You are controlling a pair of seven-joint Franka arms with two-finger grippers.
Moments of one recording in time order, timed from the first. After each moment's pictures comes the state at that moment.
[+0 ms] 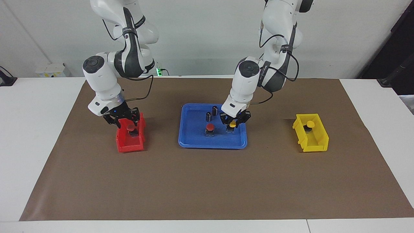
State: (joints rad) left arm -0.63 0.28 -0.01 -1.88 -0.04 2.23 -0.61; right arm -0.06 0.02 0.09 -2.21 0.04 2.30 -0.11
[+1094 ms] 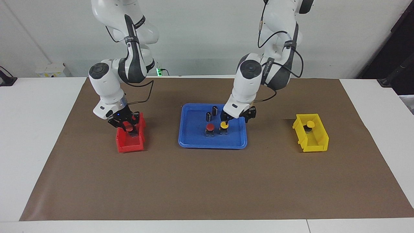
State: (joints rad) left arm -0.50 0.22 0.03 -1.75 -0.04 1.90 -0.39; right arm -0.08 0.02 0.09 -2.30 0.04 2.41 -0.21
